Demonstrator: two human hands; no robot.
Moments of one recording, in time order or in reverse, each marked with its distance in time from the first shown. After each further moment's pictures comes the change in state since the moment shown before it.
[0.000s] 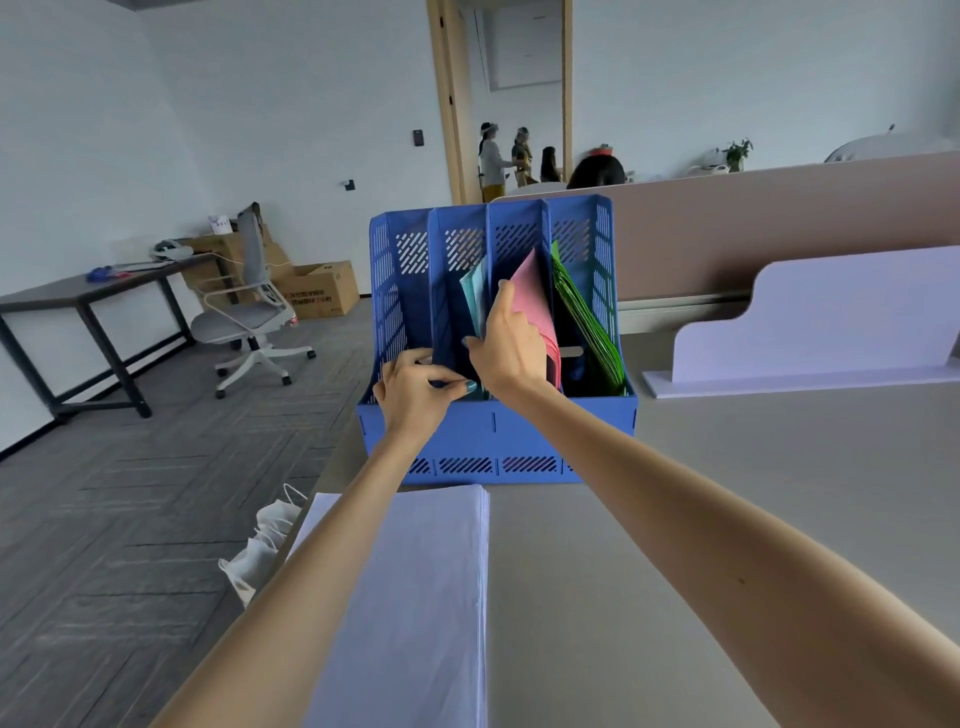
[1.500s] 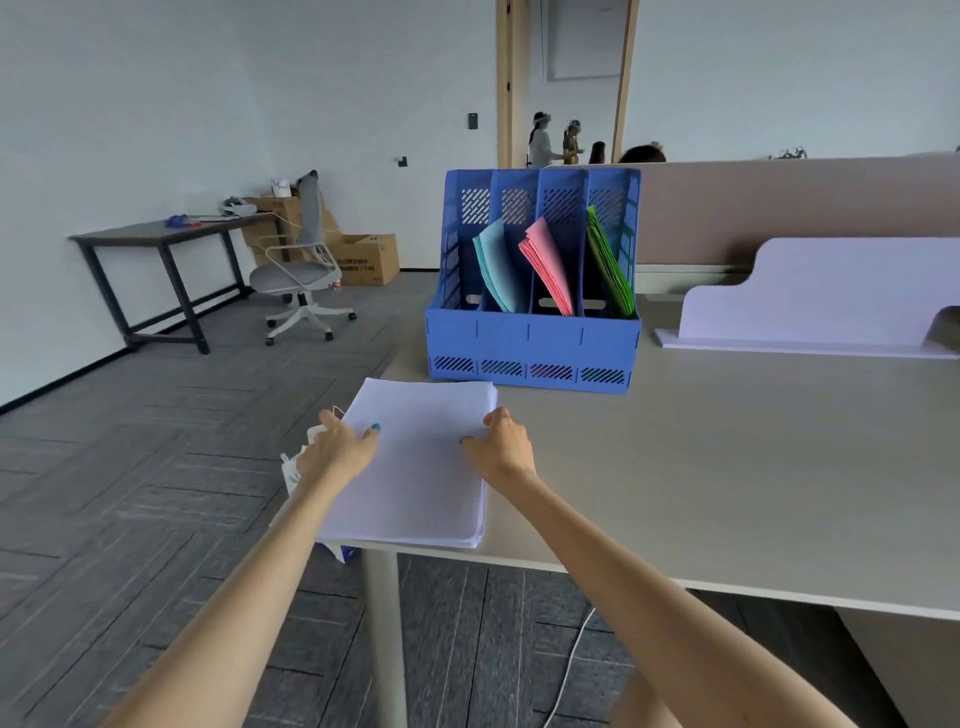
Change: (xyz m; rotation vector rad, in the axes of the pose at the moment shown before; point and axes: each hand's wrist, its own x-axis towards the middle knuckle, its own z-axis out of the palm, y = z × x) left_hand -0.206 -0.103 -0.108 0.315 -0.156 -0.640; right_hand -0.250 -0.017 0.003 0.236 -0.463 0.280
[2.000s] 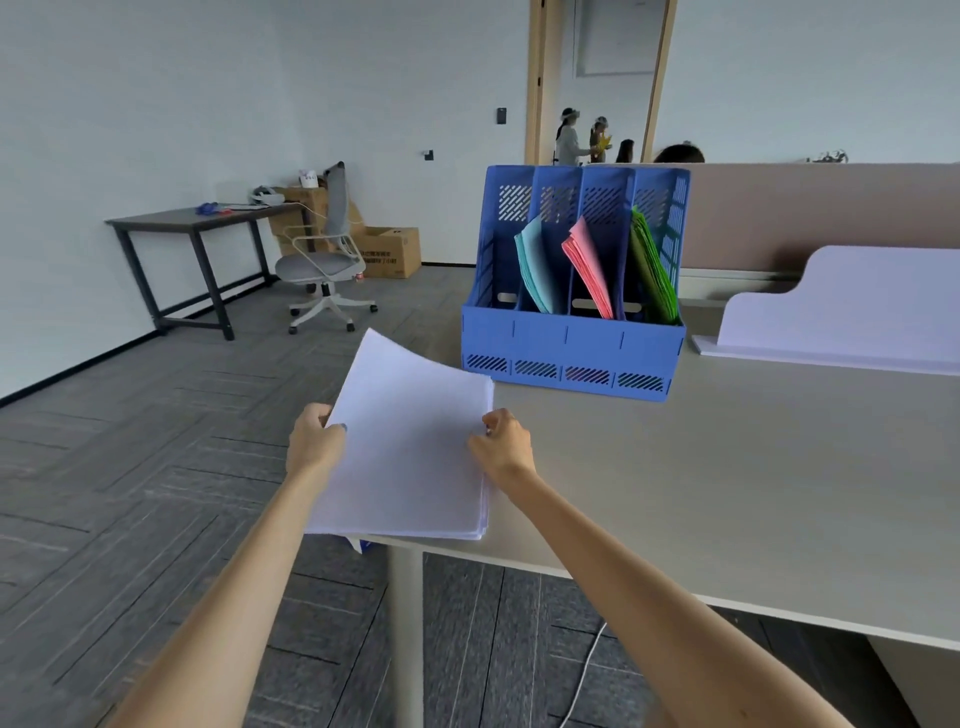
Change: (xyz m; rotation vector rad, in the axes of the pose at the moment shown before) left_hand 0.027 -0.050 -0.026 -0.562 0.126 -0.013; right_hand 0.012 -0.018 0.038 0.242 -0.067 0.027
